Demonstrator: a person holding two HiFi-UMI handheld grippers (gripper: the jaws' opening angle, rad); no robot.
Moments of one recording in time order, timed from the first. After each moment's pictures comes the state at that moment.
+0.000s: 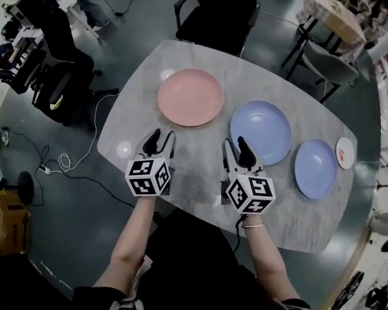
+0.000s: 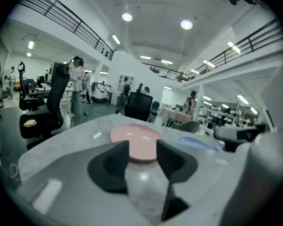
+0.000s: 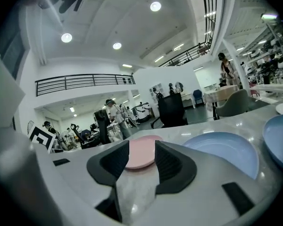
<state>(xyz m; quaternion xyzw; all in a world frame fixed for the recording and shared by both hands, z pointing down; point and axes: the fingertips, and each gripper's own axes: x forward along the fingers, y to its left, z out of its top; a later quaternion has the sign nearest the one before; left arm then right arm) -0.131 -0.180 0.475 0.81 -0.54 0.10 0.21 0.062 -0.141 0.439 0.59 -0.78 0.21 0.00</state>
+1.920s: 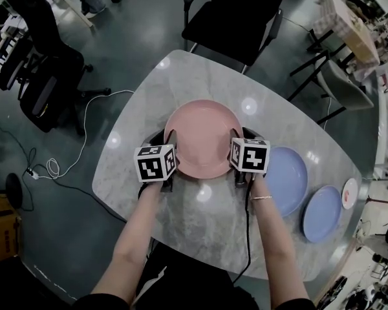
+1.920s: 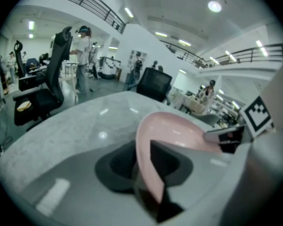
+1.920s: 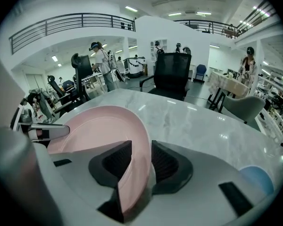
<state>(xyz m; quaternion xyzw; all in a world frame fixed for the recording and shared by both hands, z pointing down) -0.176 -0.365 0.585 0.75 -0.54 0.18 0.33 0.039 -0.372 0.576 0.57 -0.70 0.29 0.31</state>
